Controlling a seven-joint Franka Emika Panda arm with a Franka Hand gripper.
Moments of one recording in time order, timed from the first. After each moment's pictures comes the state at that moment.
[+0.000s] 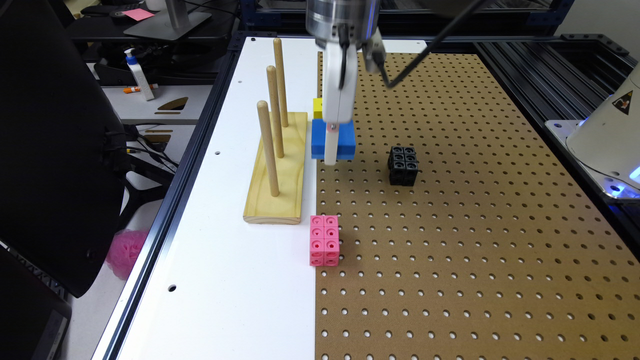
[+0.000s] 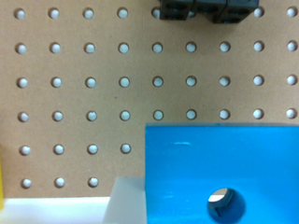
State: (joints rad) arm 0.06 0.24 0.03 -2.29 0.00 2.55 0.88
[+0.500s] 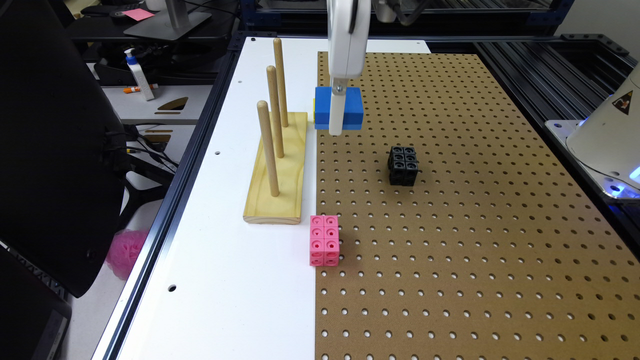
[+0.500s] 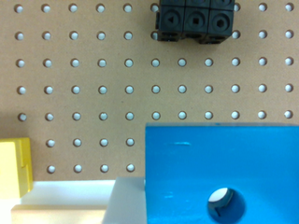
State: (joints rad) arm 0.06 0.10 0.03 -2.28 0.00 2.42 0.88
